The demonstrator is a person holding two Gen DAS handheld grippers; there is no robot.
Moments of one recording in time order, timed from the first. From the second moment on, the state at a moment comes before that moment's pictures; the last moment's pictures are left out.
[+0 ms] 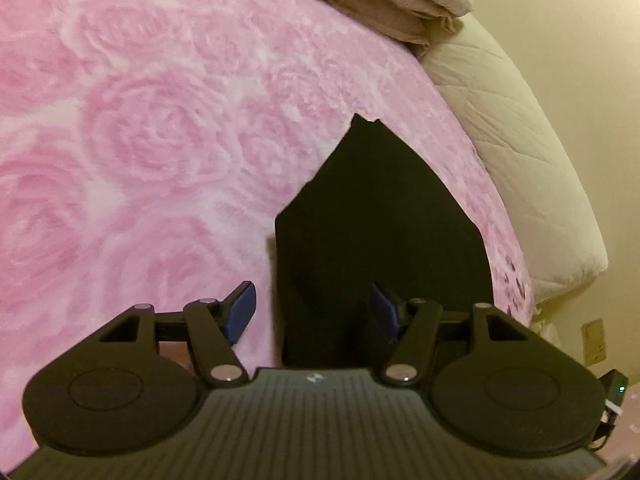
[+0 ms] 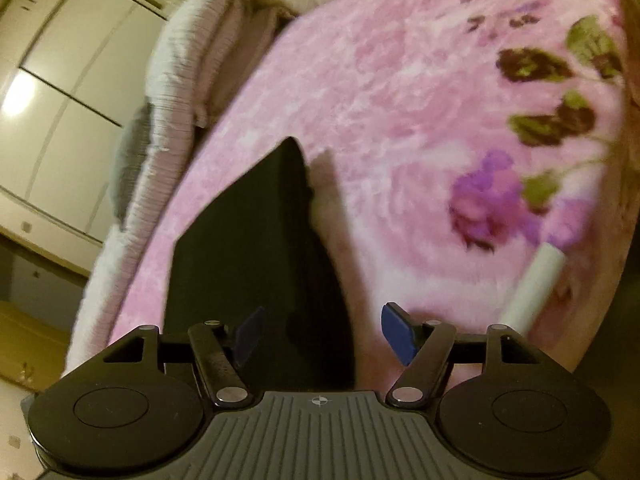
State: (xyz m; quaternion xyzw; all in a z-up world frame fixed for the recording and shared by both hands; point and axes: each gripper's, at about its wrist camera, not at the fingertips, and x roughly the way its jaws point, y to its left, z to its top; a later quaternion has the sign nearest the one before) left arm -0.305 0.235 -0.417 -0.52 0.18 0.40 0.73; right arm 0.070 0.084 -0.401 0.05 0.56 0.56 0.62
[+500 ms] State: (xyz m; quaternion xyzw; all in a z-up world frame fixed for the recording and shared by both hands) left arm -0.271 0.300 -0.449 -0.57 0.14 0.29 0.75; right arm 0.089 0.137 -0.438 0.11 0.60 0.59 0.53
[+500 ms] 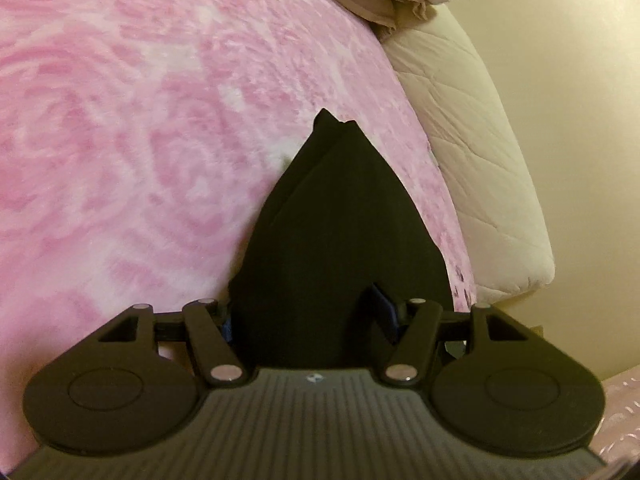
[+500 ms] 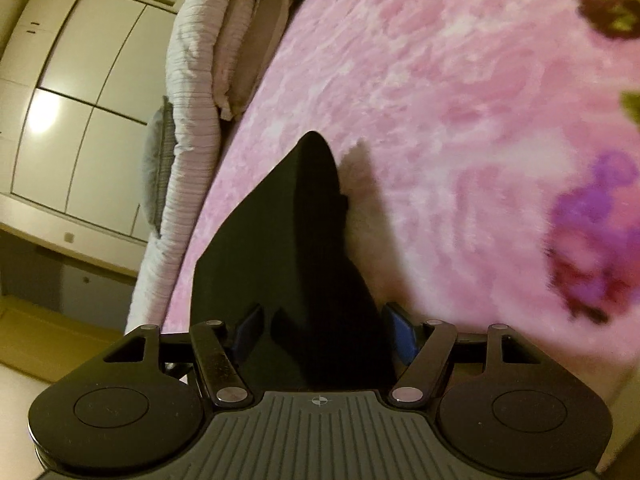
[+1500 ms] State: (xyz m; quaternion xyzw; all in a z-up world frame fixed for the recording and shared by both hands) left arm -0.591 0.212 -0.382 -0.53 0.01 0.40 0.75; right arm -0.202 0.239 -0.399 0.07 0.60 0.72 0.34
